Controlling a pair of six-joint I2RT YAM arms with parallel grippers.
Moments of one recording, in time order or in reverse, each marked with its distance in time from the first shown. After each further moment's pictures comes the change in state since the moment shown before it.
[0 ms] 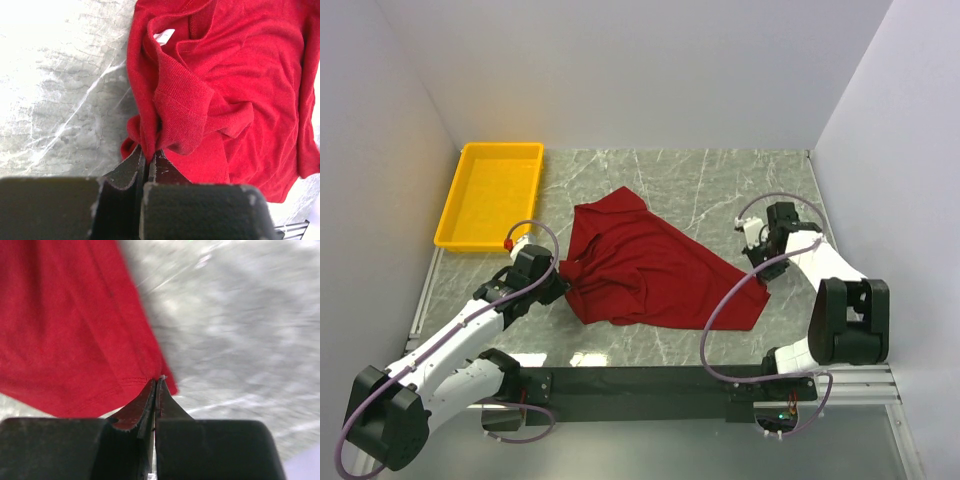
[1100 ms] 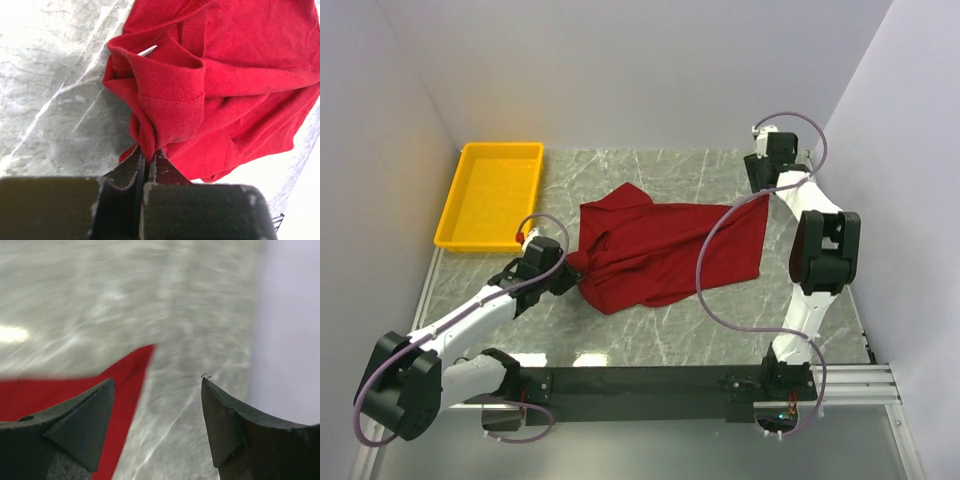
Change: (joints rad) left arm 0.003 0.162 0.006 0.206 0.066 -0.044; right arm -0.007 0.534 0.671 0.510 0.350 0.207
